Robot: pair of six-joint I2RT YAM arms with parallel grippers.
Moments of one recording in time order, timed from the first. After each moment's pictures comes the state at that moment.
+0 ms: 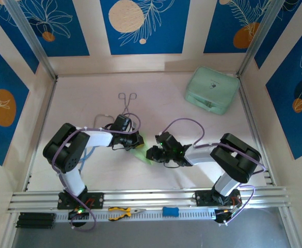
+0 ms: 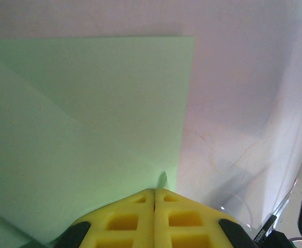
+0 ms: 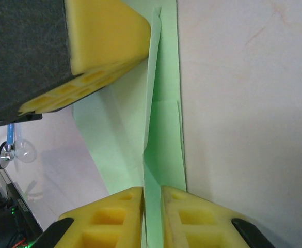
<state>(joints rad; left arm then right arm) -0.57 1.77 0.78 0.02 0.52 -0.92 0.87 1.61 0.54 0.29 -0.28 1.01</state>
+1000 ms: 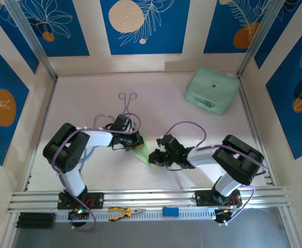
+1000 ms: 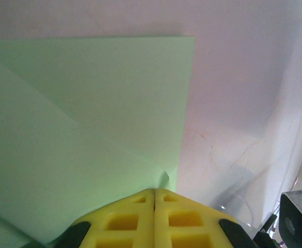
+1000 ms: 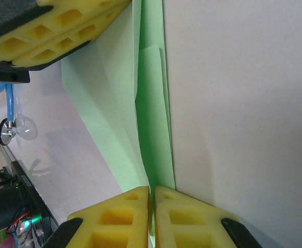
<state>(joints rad) -0.57 1.77 0.78 0.01 0.52 -0.92 0.87 1.58 0.48 0.31 -0.35 1.02</state>
